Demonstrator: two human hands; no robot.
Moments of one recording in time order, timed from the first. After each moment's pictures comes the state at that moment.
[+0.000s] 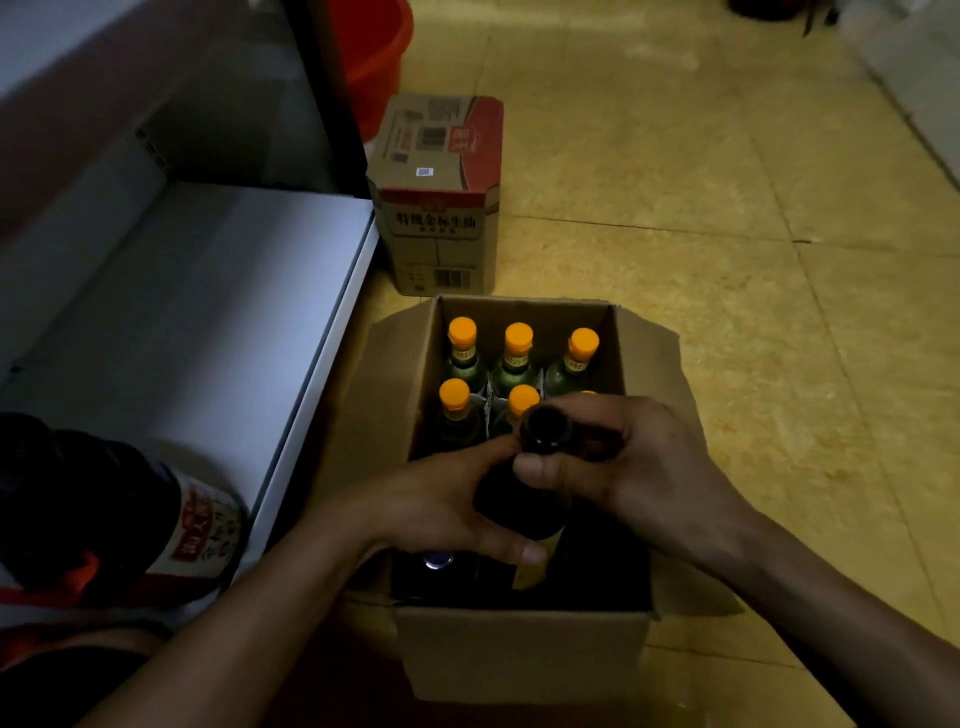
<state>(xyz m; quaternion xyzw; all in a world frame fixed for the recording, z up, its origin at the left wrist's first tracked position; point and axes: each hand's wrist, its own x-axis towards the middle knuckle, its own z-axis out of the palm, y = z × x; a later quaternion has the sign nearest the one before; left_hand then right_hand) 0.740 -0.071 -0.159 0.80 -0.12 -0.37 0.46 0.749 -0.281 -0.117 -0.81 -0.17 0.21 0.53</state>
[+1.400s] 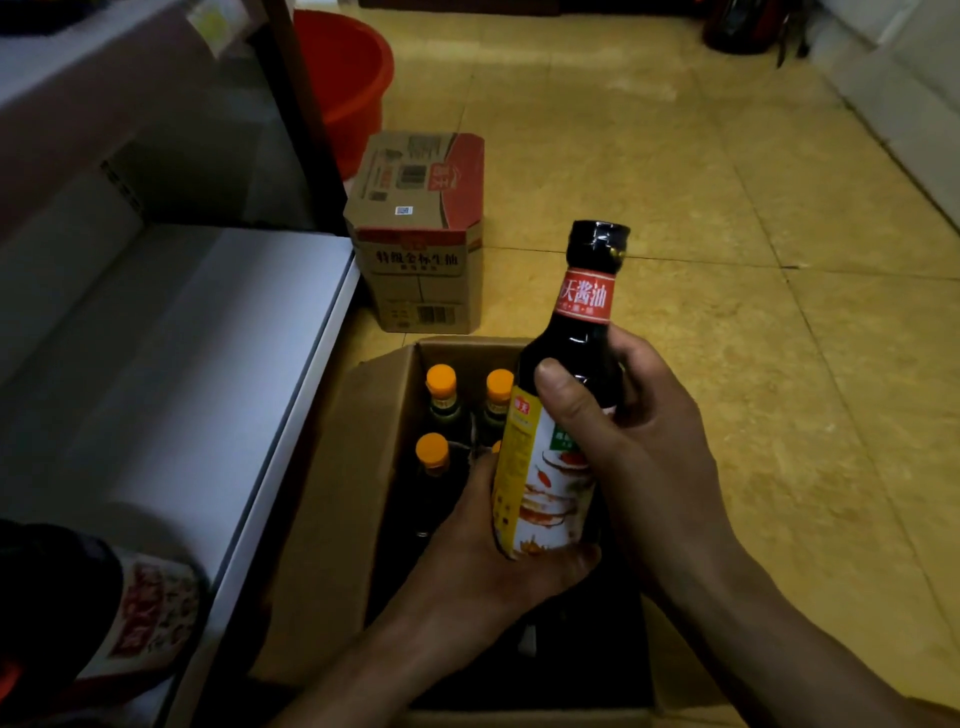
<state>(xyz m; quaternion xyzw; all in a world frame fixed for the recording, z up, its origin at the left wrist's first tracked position) 0.730 -0.124 -0.157 0.71 0.04 -0.21 0.67 0.778 -0.265 -0.117 -0.74 -0.01 0.02 0.67</state>
